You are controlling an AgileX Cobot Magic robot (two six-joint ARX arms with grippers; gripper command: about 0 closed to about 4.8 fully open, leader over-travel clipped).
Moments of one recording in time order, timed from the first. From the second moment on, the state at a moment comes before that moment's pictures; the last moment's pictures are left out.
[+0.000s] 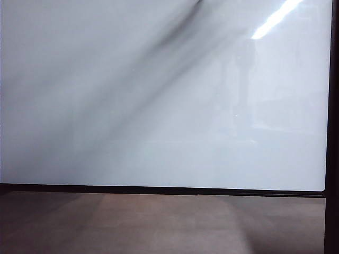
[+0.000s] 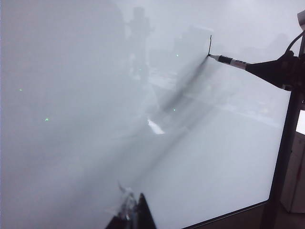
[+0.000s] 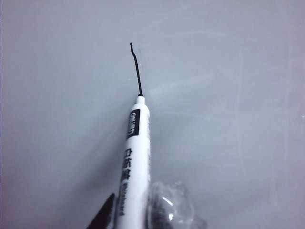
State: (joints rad) left arm -0.46 0.27 0.60 -0.13 -0.03 0.05; right arm 0.41 1.42 1.25 0.28 0.03 0.21
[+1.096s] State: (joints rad) left arm -0.46 0.27 0.60 -0.12 -0.03 0.05; right arm 0.32 1.33 1.18 0.23 0.02 0.21
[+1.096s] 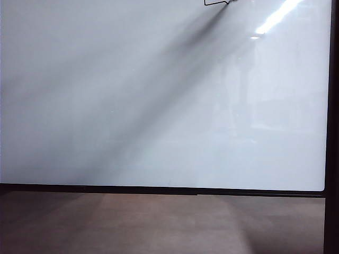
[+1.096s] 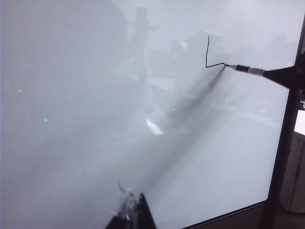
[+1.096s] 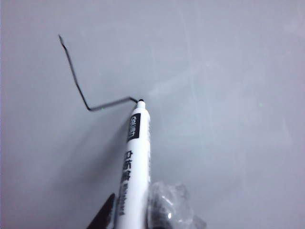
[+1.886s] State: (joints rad) left arm -0.46 0.27 0.60 -0.12 -0.03 0.05; right arm 0.40 1.38 1.27 0.35 0.00 0.21
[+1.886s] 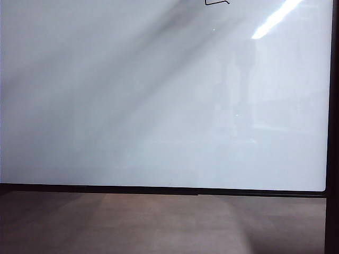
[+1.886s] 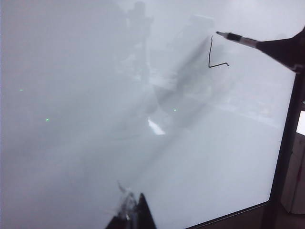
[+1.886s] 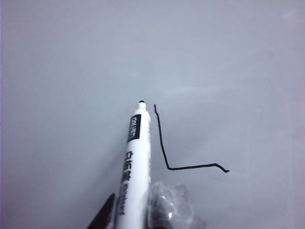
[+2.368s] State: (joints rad) left arm -0.46 0.27 0.60 -0.12 -0.03 0.05; right arm 0.41 1.43 1.29 0.35 0.00 0.21
